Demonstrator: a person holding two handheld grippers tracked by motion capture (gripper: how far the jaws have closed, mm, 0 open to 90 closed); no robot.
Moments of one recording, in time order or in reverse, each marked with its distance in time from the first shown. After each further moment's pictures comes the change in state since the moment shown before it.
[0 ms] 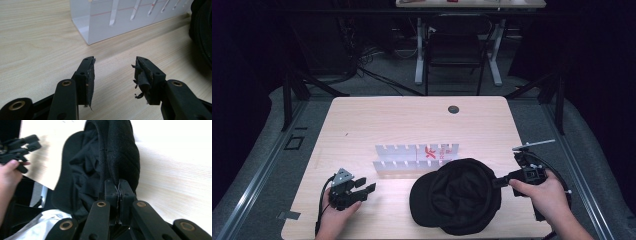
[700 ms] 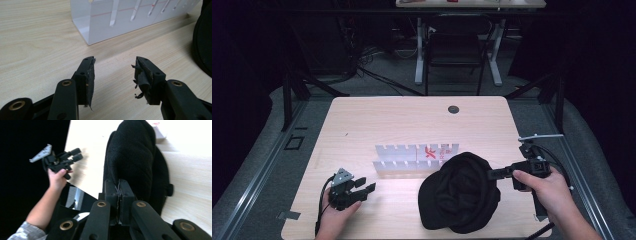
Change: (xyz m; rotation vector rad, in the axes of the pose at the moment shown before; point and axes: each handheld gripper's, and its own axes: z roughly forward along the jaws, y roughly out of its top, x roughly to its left) left arm 0.000 0.001 -0.001 0.008 0.000 -0.003; right arm 0.013 0.008 -0.023 -0.056 0.238 0.049
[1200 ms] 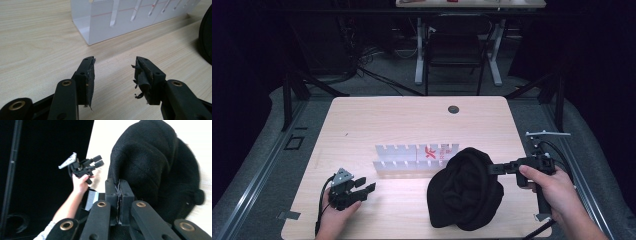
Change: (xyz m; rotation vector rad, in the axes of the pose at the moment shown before) left arm 0.000 0.000 0.001 -0.010 0.006 -0.004; right arm 0.003 0.002 -0.013 -0.041 0.150 0.038
